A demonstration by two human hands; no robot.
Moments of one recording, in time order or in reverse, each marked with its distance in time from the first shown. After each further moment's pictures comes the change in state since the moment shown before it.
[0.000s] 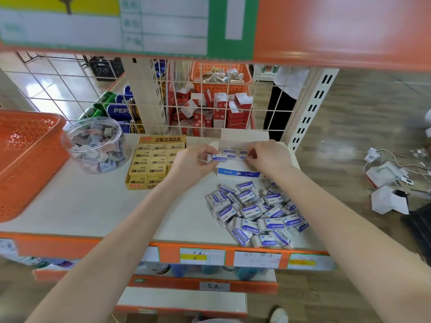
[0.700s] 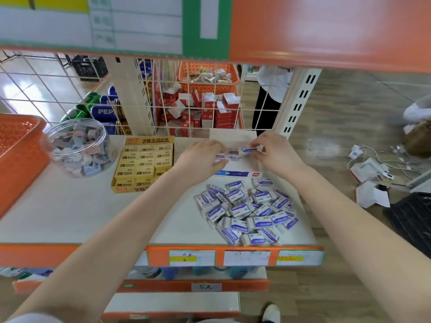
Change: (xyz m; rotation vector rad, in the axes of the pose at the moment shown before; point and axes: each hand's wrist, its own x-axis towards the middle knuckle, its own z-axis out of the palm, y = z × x) left_hand 0.024 0.026 0.021 0.531 -0.220 0.291; right_hand -0.017 0.032 -0.023 0.180 0.047 -0.085
